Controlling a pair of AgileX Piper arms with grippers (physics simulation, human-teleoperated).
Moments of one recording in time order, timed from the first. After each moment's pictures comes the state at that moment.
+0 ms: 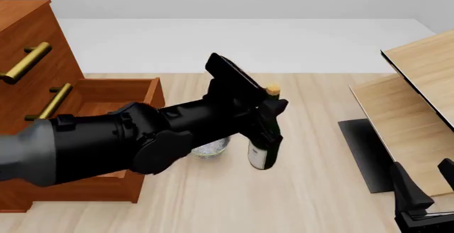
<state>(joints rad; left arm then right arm) -0.93 1.52 -0.99 -0.19 0.08 0.05 0.05 0.00 0.02 -0.05</state>
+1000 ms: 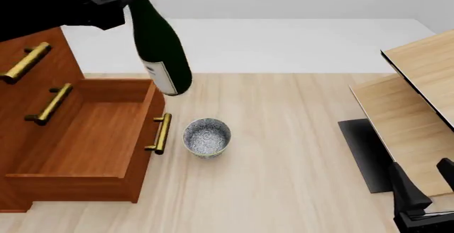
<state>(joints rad) -0.65 0.99 -1.18 0.32 0.10 0.05 0.06 0.00 0.01 -0.07</state>
